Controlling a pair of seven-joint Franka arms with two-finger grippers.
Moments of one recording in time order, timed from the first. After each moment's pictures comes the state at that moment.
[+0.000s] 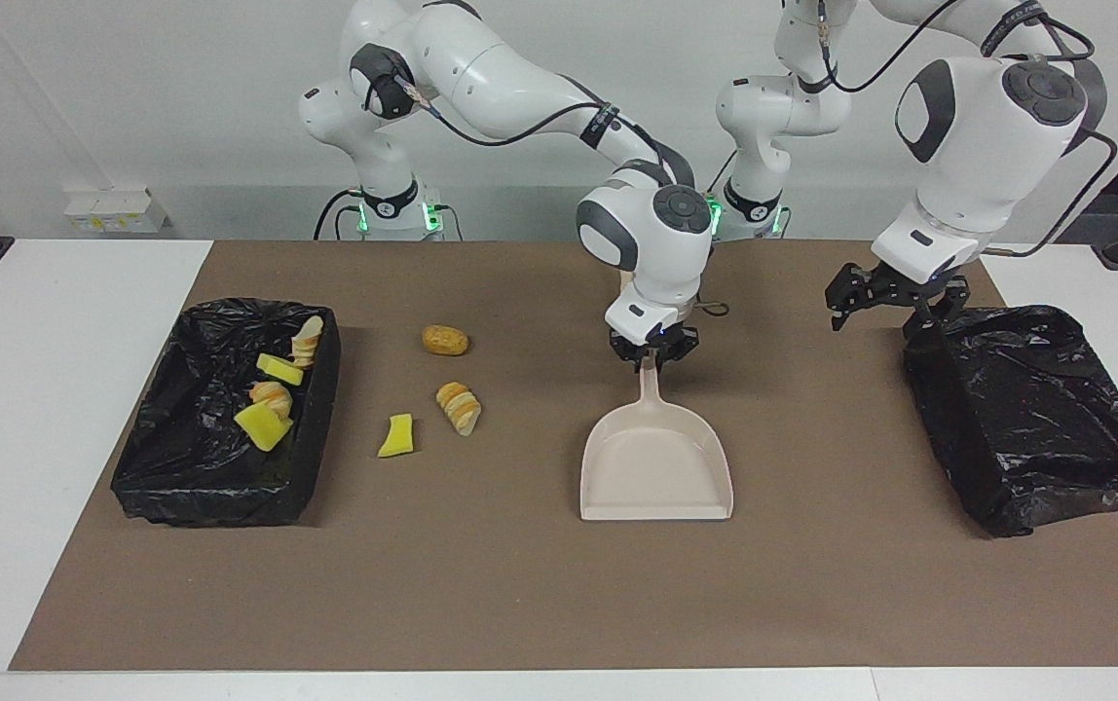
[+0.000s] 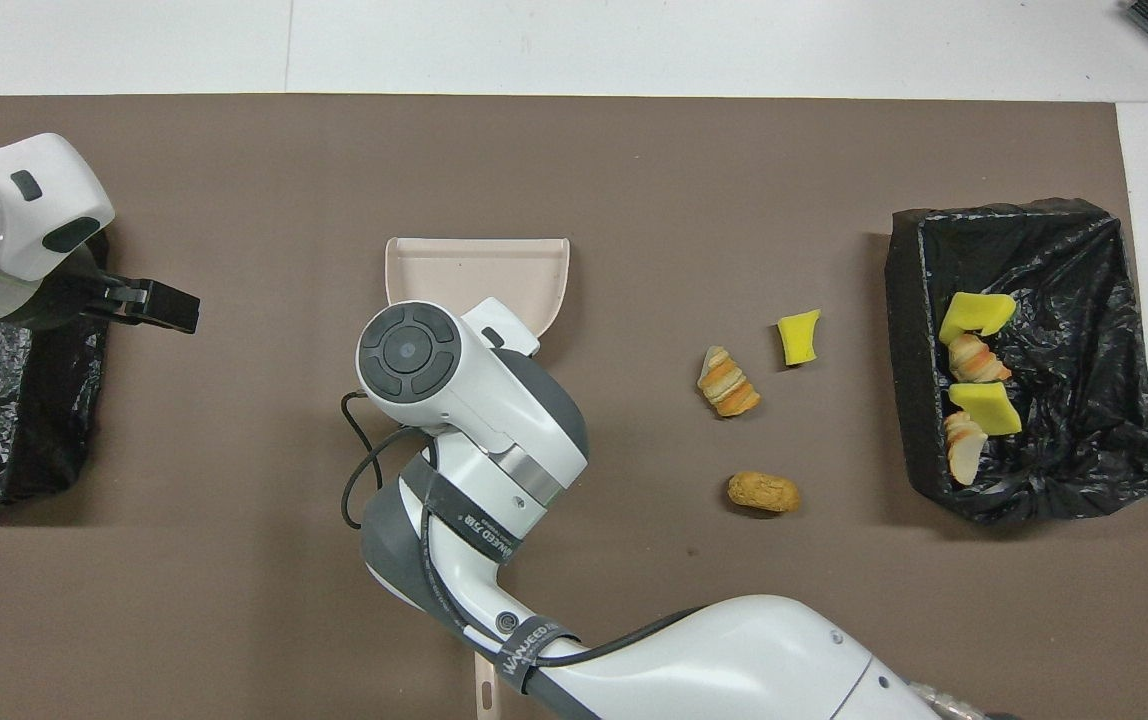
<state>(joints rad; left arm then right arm) -0.10 0.07 -0.03 -1.68 -0.01 1.77 0.09 0.62 0.67 0.19 -1.29 -0.10 1.94 0.84</state>
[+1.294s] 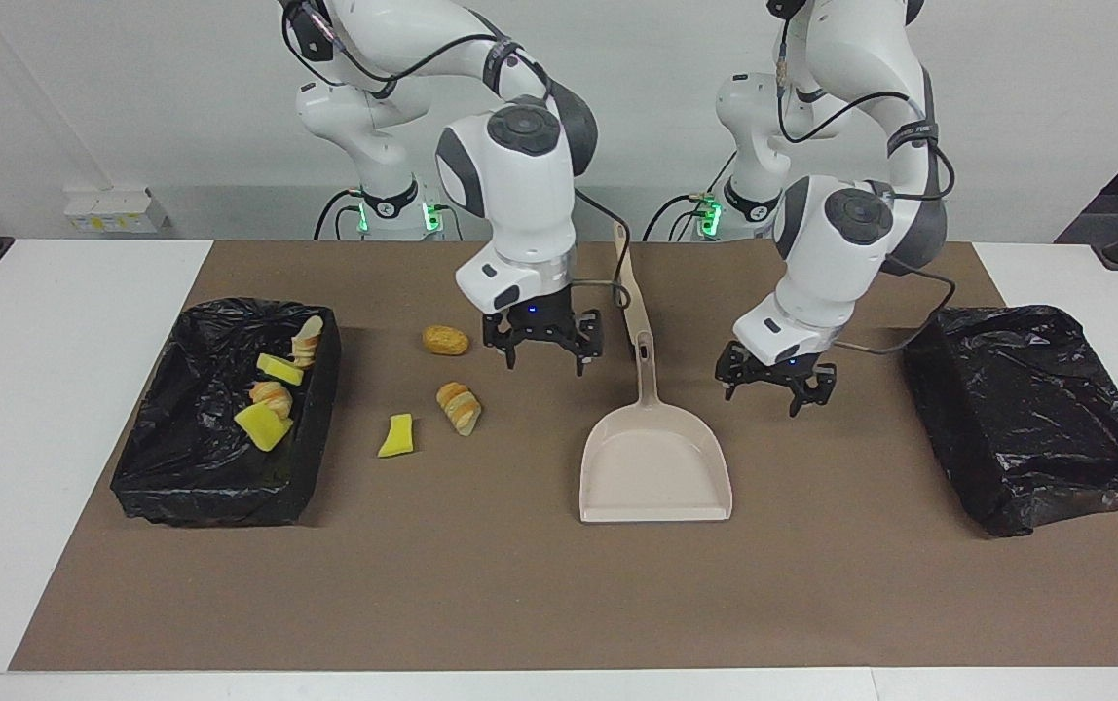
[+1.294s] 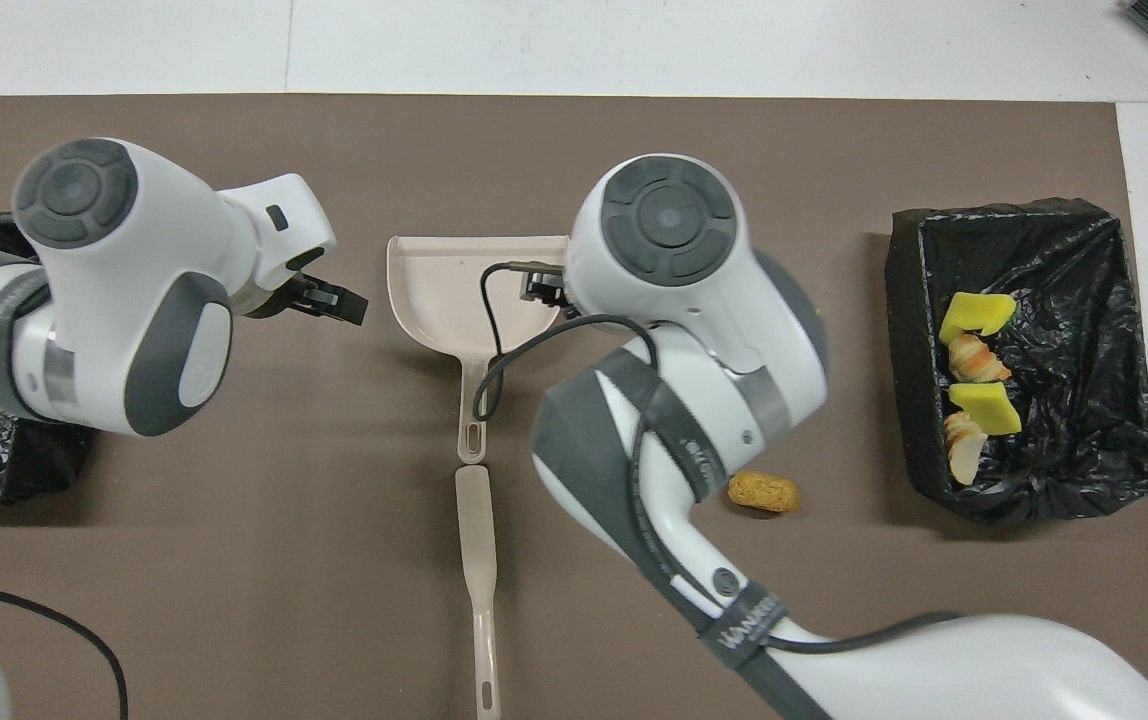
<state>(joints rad) -0.31 0.23 -0.05 -1.85 -0.01 2.18 0.00 0.32 0.33 0.18 -1.44 -0.10 1.93 0.73</state>
